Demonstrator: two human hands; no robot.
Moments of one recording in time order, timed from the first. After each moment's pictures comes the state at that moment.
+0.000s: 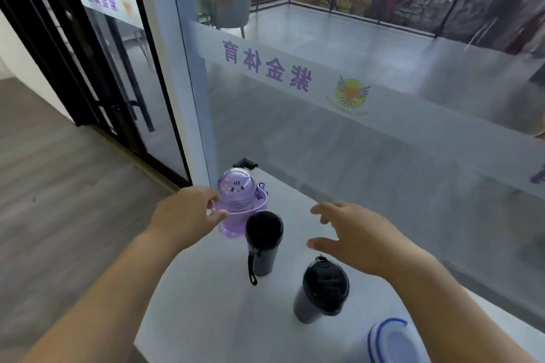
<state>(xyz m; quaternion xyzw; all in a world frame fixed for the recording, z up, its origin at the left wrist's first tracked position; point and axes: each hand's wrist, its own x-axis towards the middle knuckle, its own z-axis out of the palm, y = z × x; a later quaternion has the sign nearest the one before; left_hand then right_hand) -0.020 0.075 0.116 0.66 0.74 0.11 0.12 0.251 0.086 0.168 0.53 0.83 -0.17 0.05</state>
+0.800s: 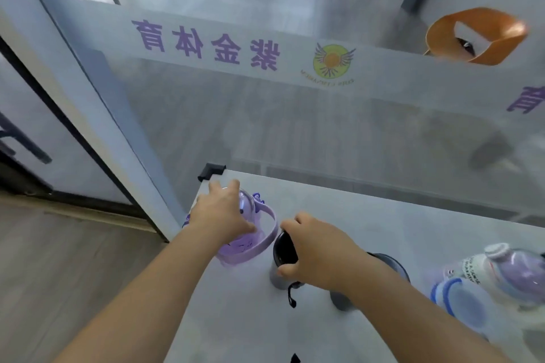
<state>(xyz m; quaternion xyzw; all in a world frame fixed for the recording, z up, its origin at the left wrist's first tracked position) -0.025 0.208 0.060 0.74 0.63 -0.03 0.23 0.130 0.113 0.100 0.66 0.71 -0.23 0.07</state>
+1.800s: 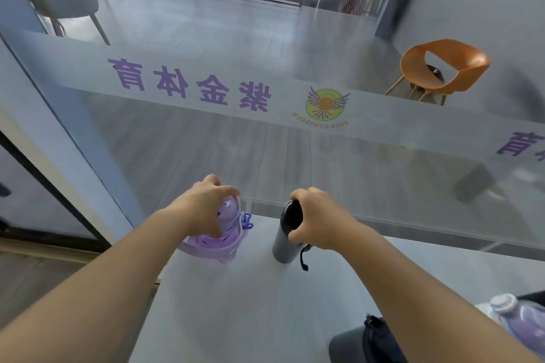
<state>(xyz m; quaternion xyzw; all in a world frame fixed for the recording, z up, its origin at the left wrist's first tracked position) -0.030 0.323 0.075 0.85 0.48 -0.05 0.23 0.177 0.226 0.110 0.73 0.65 -0.21 -0.03</state>
